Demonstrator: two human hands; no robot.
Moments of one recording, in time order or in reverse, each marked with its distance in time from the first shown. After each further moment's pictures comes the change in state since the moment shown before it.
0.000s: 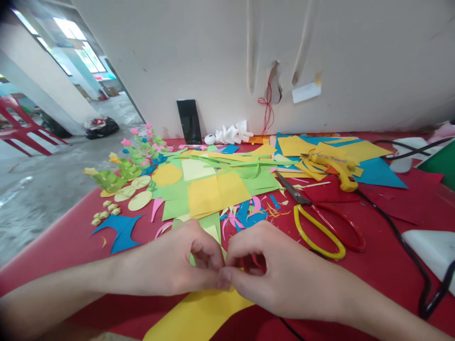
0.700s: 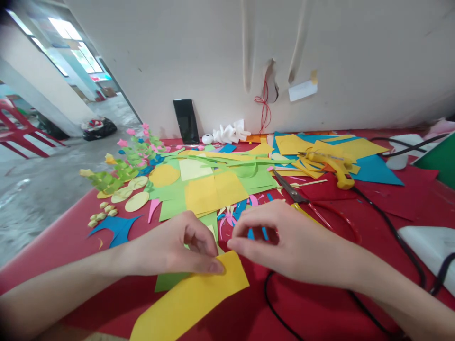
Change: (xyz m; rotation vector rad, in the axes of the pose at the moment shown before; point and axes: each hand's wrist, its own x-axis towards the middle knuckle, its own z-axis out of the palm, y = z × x) left_hand 0.008 -0.007 -0.007 -0.155 0.023 -0.087; right_hand -0.002 0.018 -0.028 -0.068 0.150 -0.073
